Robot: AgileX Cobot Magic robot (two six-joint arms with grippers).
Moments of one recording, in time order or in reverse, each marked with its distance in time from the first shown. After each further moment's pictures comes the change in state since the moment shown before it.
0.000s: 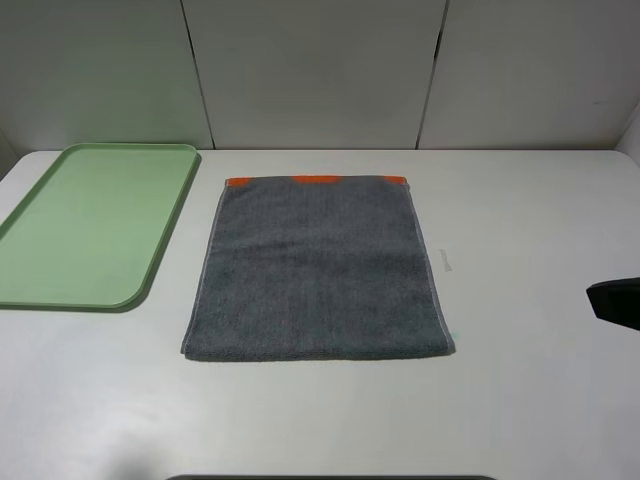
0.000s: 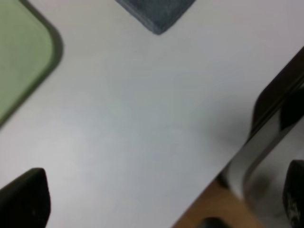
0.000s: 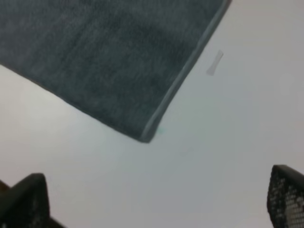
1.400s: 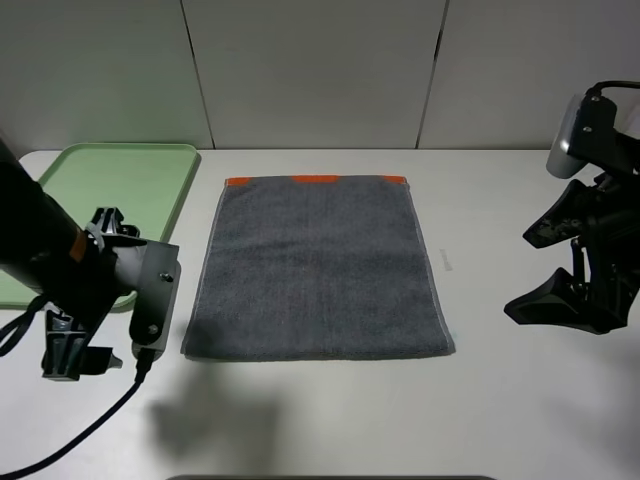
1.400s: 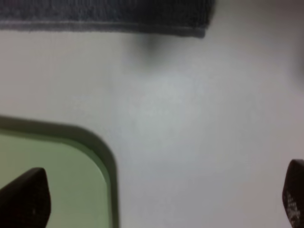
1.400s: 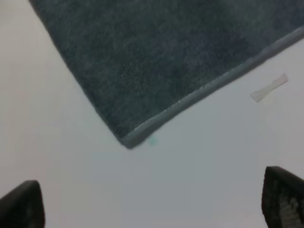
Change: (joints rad) left arm -0.116 0.828 -0.003 0.322 -0.572 0.327; right arm 0.000 0.570 -0.005 0.152 -0.211 -0.642
